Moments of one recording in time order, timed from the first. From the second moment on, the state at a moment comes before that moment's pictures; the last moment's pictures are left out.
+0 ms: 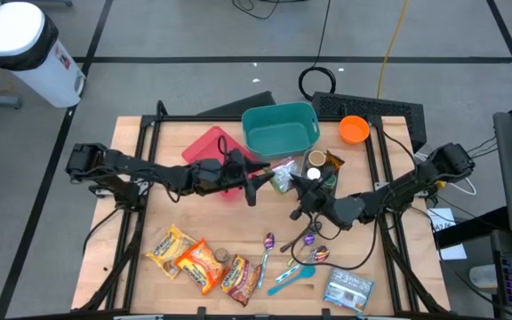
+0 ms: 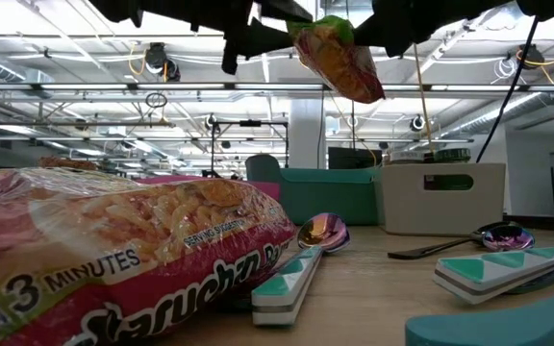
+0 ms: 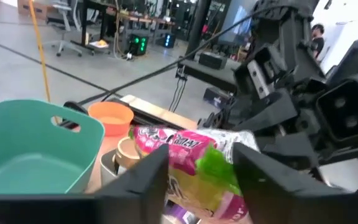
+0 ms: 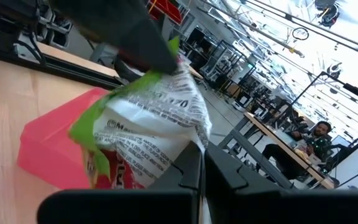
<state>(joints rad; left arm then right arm) -0.05 1.53 0.92 0.56 -0.31 -0.30 0.40 1.40 0.67 0.73 1.12 -0.56</state>
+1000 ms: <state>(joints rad) 0.40 1.45 0.92 0.51 -0.12 -0.39 0.62 1.17 0.67 0.63 1.15 -0.43</state>
